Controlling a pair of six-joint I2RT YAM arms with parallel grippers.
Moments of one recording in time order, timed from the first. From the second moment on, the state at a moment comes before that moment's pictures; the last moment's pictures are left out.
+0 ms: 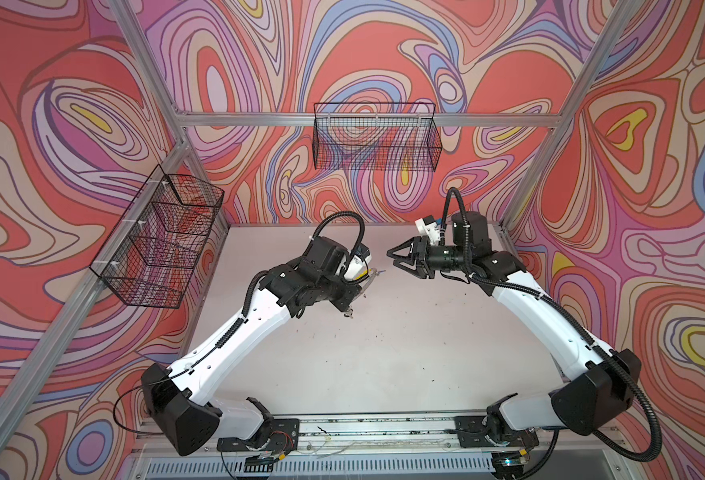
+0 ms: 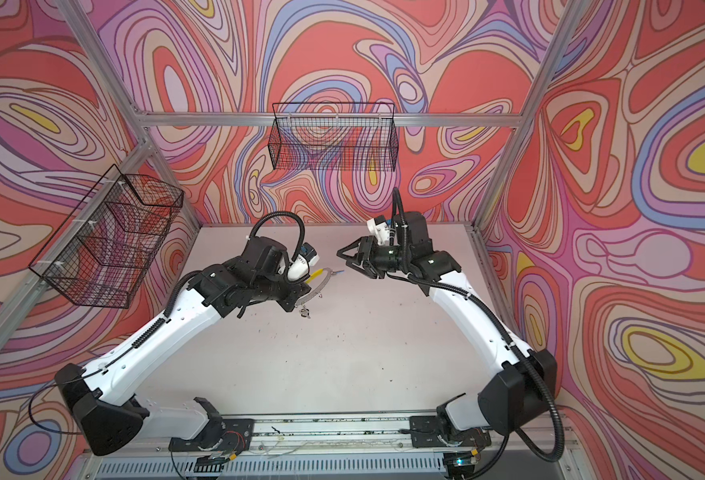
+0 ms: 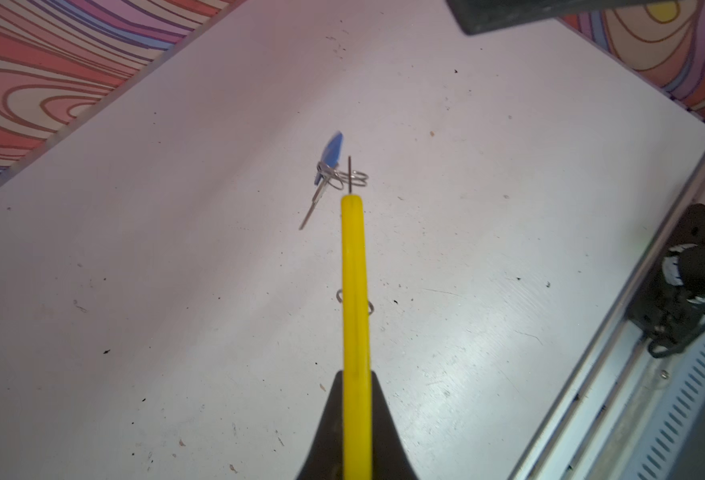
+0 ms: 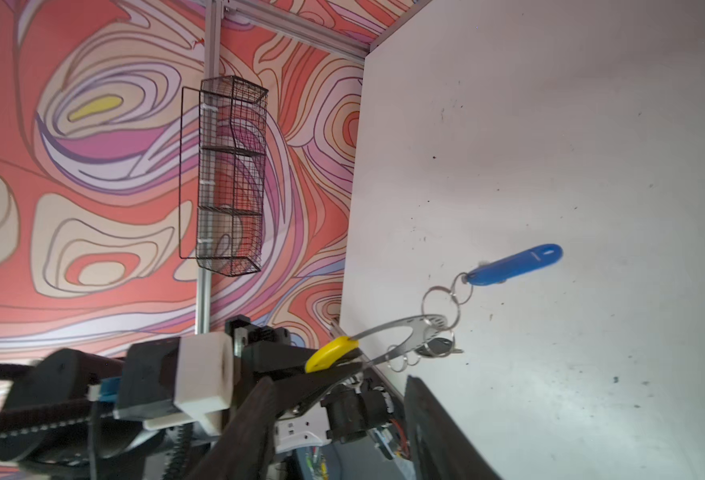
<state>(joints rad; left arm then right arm) -0.66 1.37 1.46 -0.92 0.15 0.07 0.38 1.44 1.42 -0.50 -0.76 0.86</state>
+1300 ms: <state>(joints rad) -0.64 1.55 1.52 -1.15 0.54 0.18 0.38 1.32 1.24 -0.44 -0.34 0.34</state>
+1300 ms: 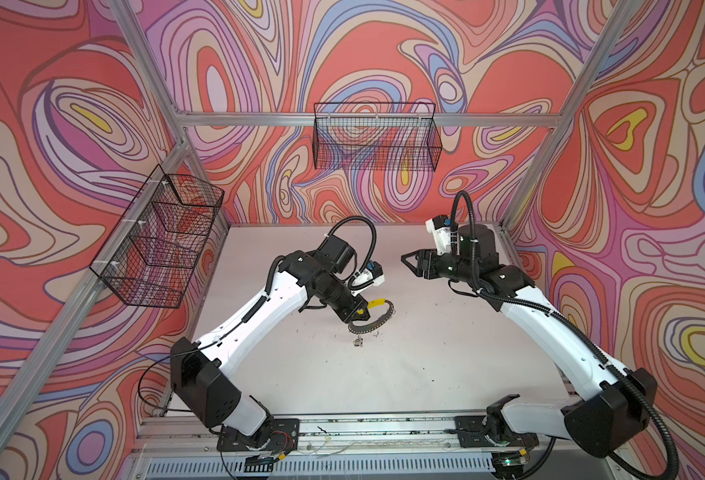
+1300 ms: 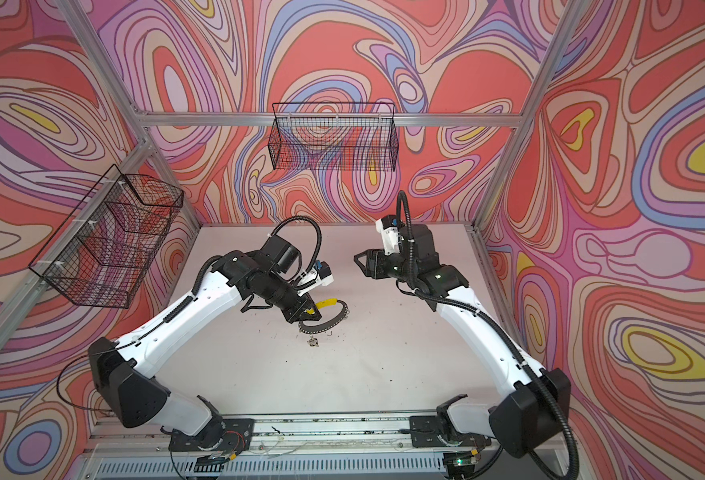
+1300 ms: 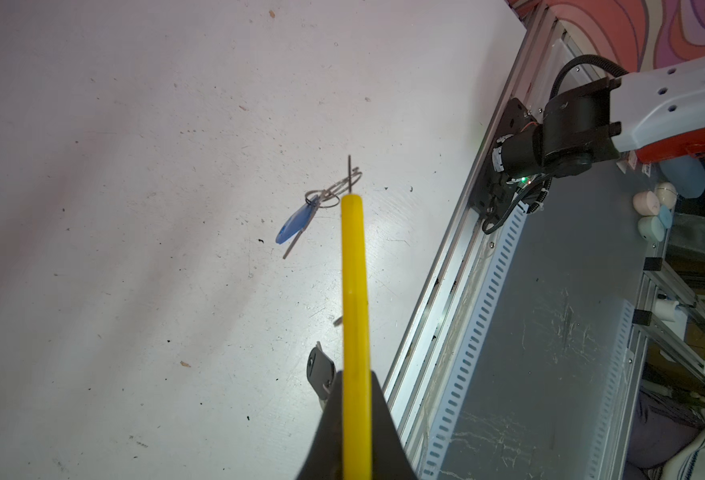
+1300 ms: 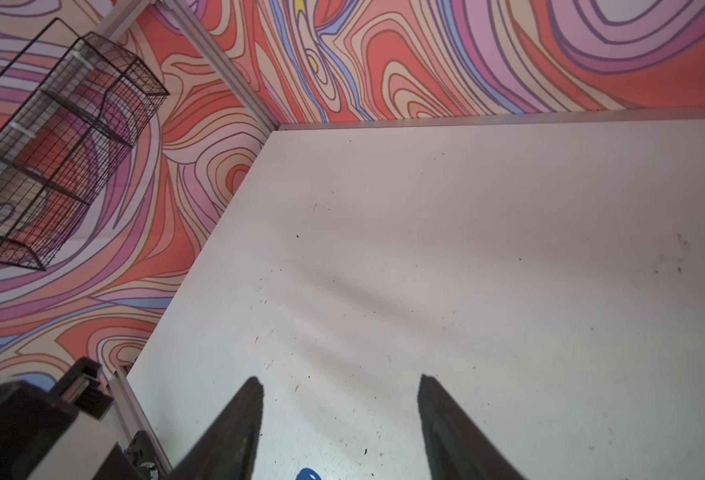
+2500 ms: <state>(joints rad) -0.60 2.08 1.80 -1.25 0.59 0.43 0.38 1.03 0.83 0.03 0.05 0.17</state>
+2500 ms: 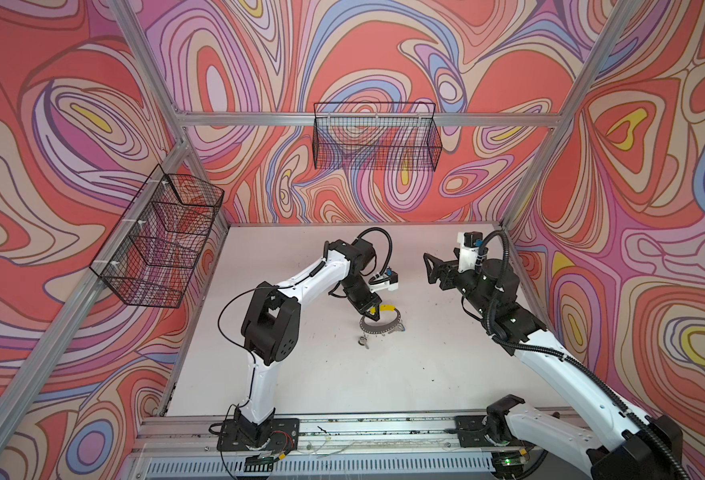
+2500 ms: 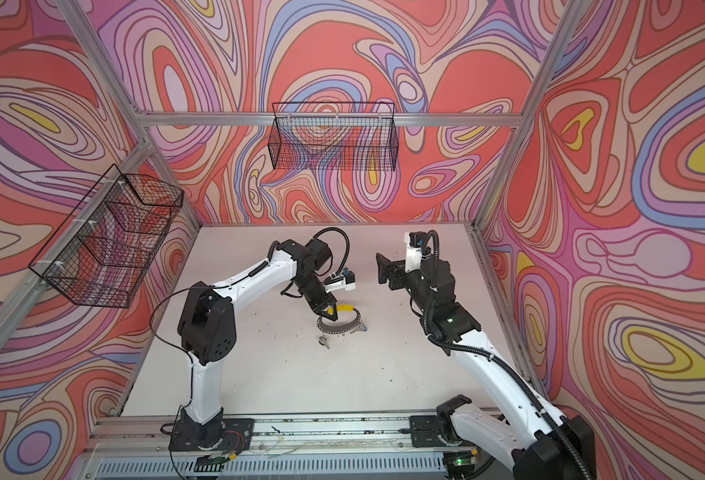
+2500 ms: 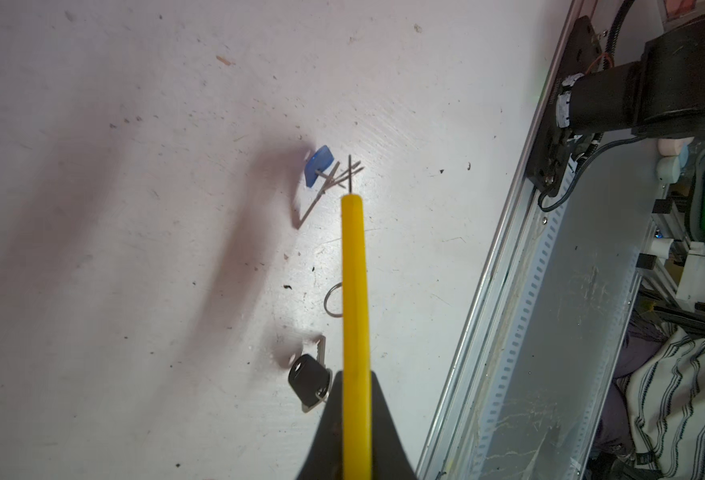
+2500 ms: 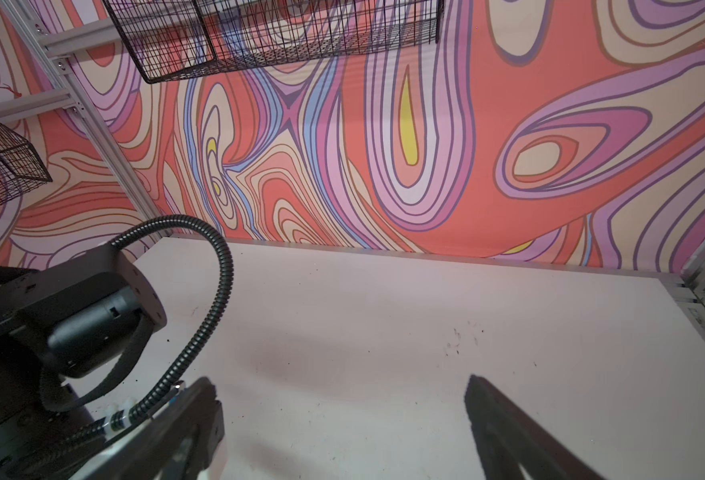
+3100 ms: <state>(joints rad) -0.50 2.36 2.08 -1.31 0.64 0.57 0.38 1.19 0.86 0.04 0.04 0.17</state>
